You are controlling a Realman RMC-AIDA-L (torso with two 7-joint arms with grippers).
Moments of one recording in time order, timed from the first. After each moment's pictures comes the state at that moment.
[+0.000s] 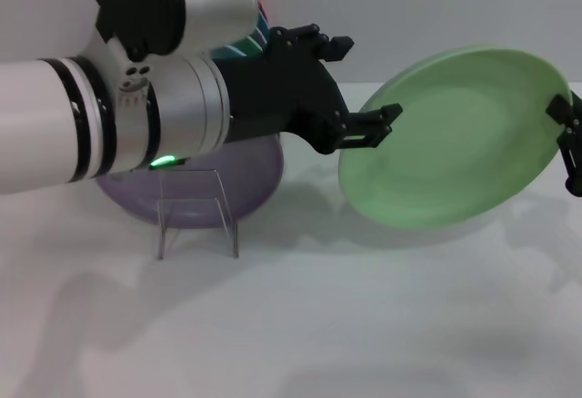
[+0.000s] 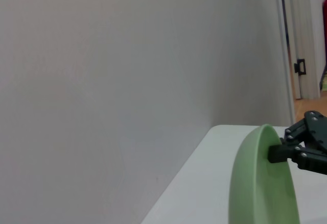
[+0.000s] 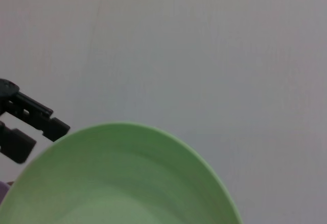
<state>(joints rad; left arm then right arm) -0.30 -2.07 -1.40 -1.83 2.21 -0.91 0.87 0.13 2.08 2.02 0.67 -0.88 1.37 -2.56</state>
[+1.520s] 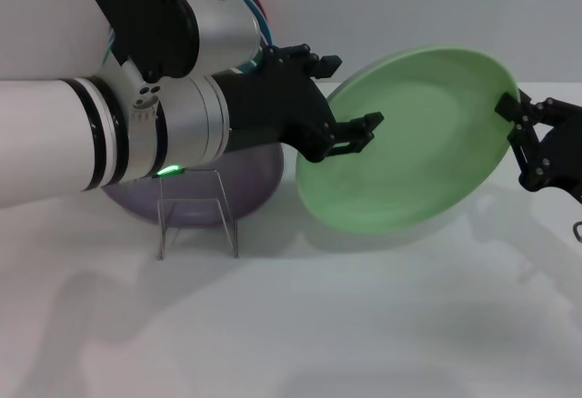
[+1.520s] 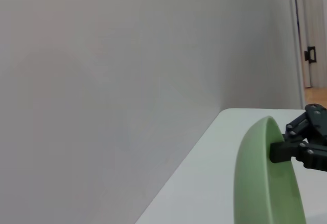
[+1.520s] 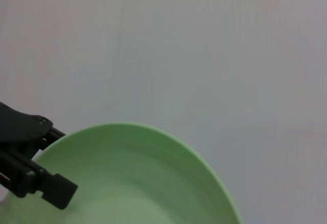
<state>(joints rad) -0.31 -2.07 -1.39 -1.74 2.21 -0.84 0.91 0.23 2.08 1.99 0.55 -0.88 1.39 -2.56</state>
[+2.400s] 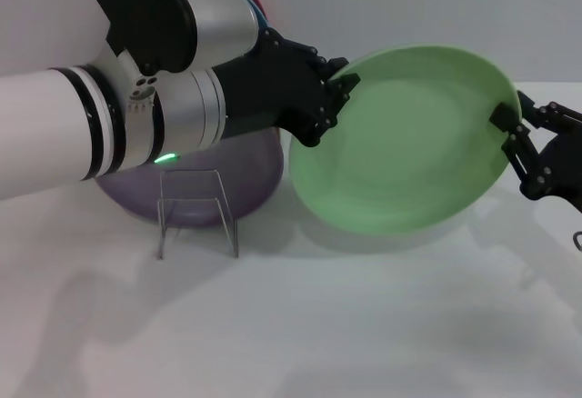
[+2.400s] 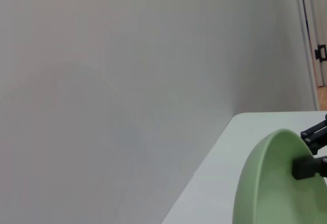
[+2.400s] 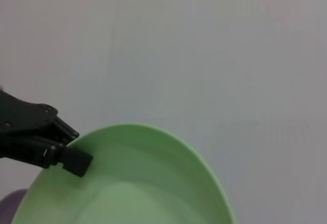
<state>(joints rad) -0.32 -2.06 -1.39 -1.73 2.22 -0.80 0.95 0.22 2.08 1.99 0.53 -0.88 1.40 -2.56</state>
